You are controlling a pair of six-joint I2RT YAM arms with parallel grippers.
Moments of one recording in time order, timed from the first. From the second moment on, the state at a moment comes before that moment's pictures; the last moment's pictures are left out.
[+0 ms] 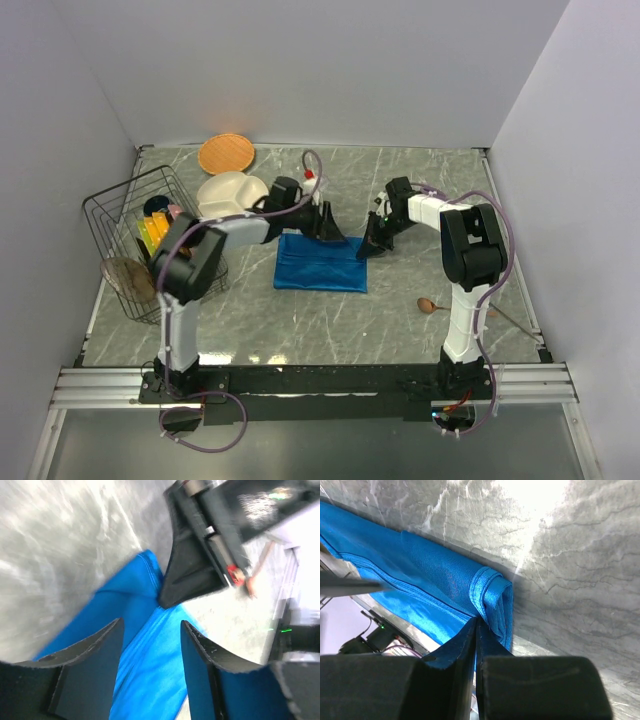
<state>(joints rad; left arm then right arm) -0.54 2.07 1.27 0.23 0.69 -0.43 0.21 2.05 1.33 -0.62 -0.58 0.44</state>
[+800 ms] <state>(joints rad) -0.94 1.65 0.74 0.21 0.19 0.72 0.22 2.08 1.38 -0.67 -0.57 0.42</state>
